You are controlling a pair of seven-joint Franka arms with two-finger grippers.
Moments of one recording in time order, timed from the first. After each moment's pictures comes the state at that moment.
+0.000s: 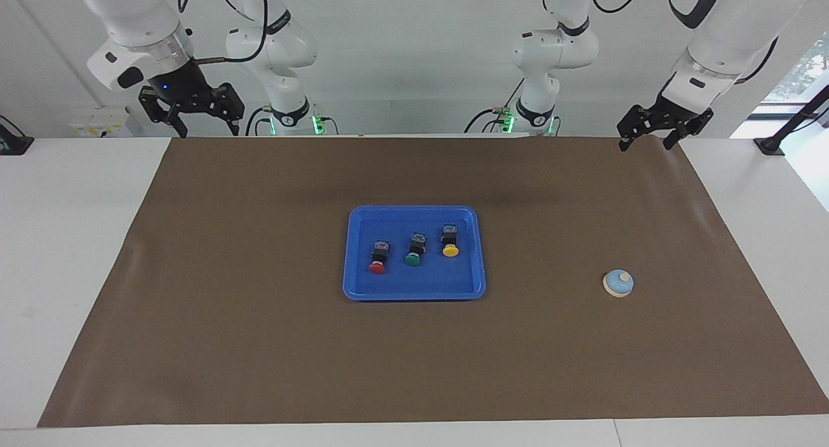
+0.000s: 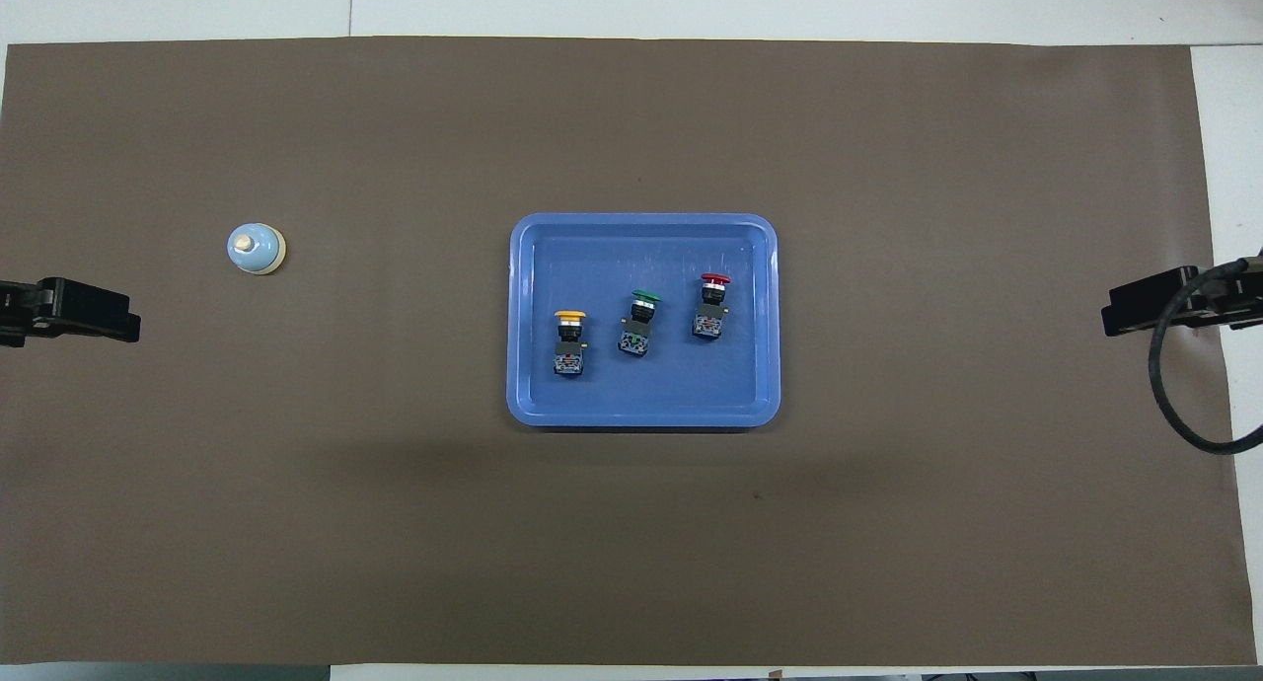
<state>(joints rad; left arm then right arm) -0.03 -0.10 0.00 -1.71 -0.01 1.54 0.01 -0.03 -0.07 0.04 -1.57 0.00 1.42 -0.01</state>
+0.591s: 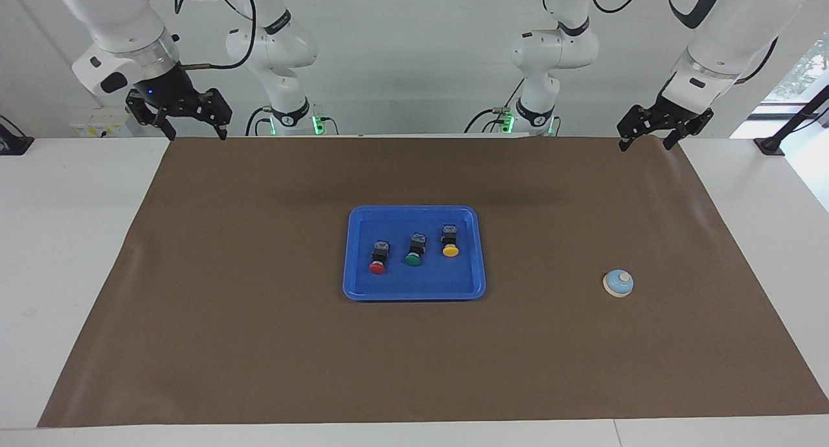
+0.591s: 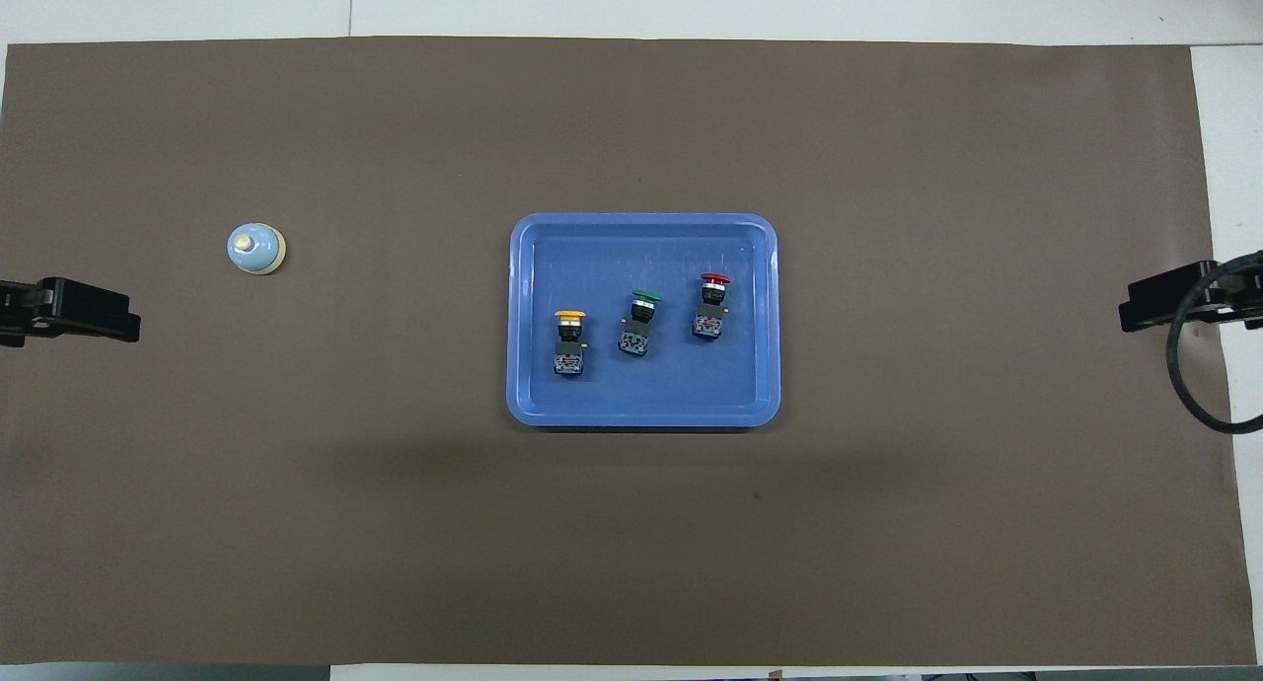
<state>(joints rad) -0.03 -0.10 0.00 -1.71 -0.01 1.54 0.01 -0.03 -0.06 0.00 -1.58 -0.01 1.44 -0.01</state>
